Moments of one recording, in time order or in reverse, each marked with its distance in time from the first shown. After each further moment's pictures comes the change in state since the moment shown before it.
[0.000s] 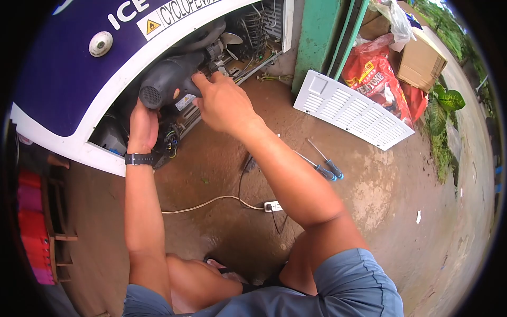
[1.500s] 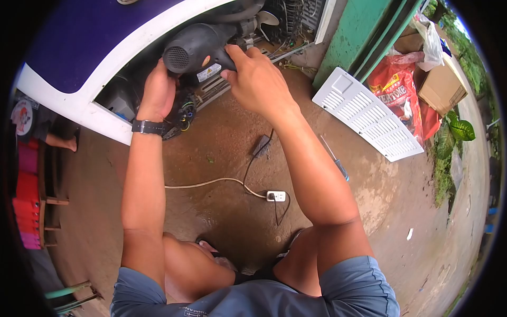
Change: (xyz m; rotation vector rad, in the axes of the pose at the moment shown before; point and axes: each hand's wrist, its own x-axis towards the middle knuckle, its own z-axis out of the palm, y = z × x) left_hand -0.007 0.009 0.005 -0.004 0.033 -0.059; right_hand 0.000 -0.002 -0.002 -0.019 -0.022 0.007
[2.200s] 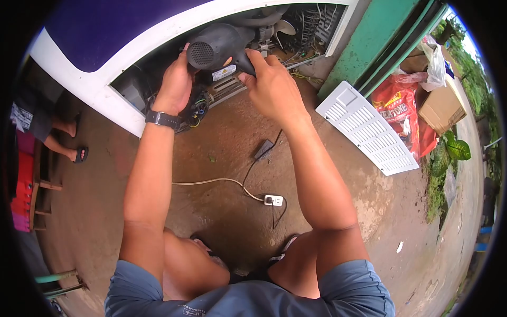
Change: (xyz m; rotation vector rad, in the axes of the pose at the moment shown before) left_hand 0.003 -0.002 -0.002 0.000 -0.086 0.067; right_hand 0.000 -0.007 -0.001 -0.039 -0.011 -0.004
